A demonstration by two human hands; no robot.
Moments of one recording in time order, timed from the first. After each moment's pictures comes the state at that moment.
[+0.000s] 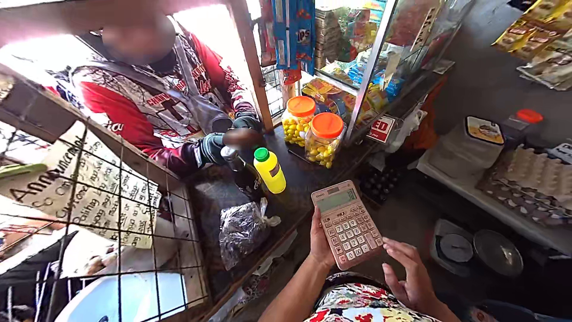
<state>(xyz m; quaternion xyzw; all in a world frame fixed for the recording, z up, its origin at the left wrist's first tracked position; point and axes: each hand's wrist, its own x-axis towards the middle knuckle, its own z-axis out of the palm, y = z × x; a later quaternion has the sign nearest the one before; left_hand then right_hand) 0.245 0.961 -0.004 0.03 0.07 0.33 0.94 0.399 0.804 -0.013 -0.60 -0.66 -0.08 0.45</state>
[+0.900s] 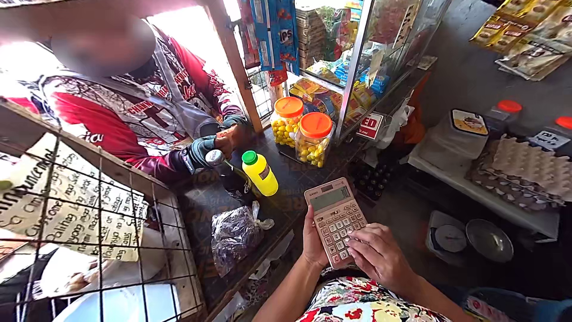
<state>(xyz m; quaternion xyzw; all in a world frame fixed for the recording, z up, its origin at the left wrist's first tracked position) 0.241 0.963 0.003 0.05 0.07 0.32 0.94 0.380 0.848 0.026 -0.55 -0.73 -0.13 0.38</state>
